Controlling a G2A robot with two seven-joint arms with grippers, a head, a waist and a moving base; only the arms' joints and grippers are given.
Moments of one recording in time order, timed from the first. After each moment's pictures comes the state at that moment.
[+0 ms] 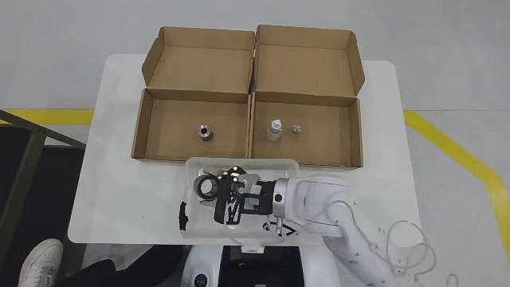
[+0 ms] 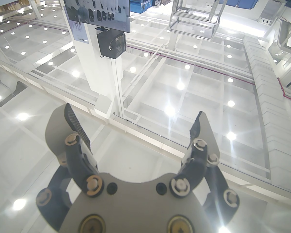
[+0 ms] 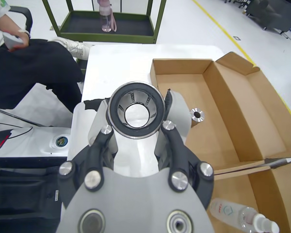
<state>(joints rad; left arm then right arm) -0.42 -0.34 -0.17 -1.17 3.07 0.50 0.07 -1.22 -1.34 0.94 -1.99 -1.31 -0.76 0.45</state>
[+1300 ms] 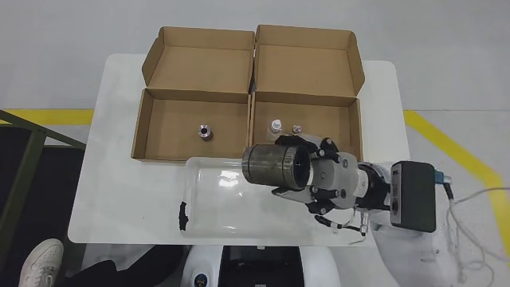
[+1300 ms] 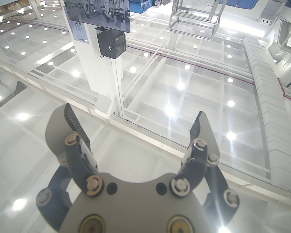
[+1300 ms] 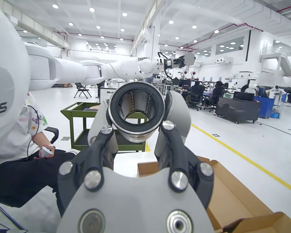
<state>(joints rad) -0.42 -0.34 -0.17 -1.17 3.07 0.50 0.07 -1.30 -1.27 1.31 -2.14 -0.86 -0.96 -0.04</state>
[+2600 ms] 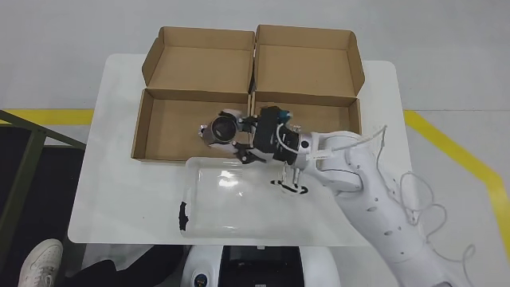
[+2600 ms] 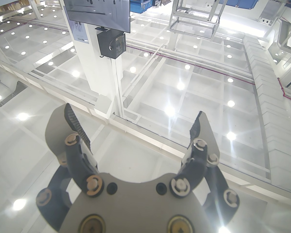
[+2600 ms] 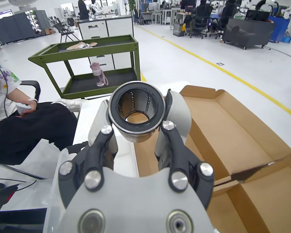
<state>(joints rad) -0.42 -0.34 -0.17 -1.17 3.07 0.50 0.07 -0.97 -1.30 0.98 -1.75 -0.96 -0.68 0.30</state>
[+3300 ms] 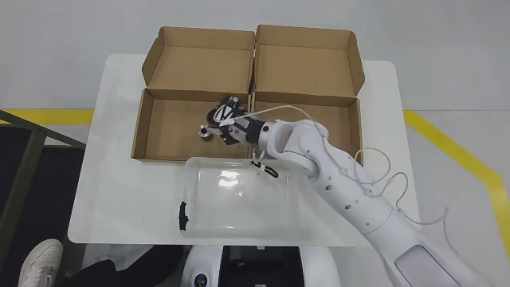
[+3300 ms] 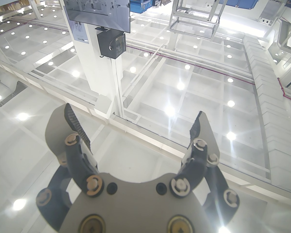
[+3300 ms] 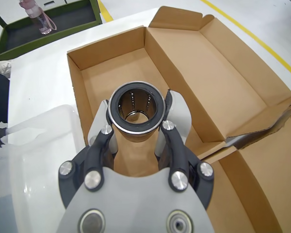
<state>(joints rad) -0.42 -0.34 -0.17 -1.17 3.07 0.50 0.07 -0.75 -1.39 0.75 -1.43 -1.10 -0.36 0.45</state>
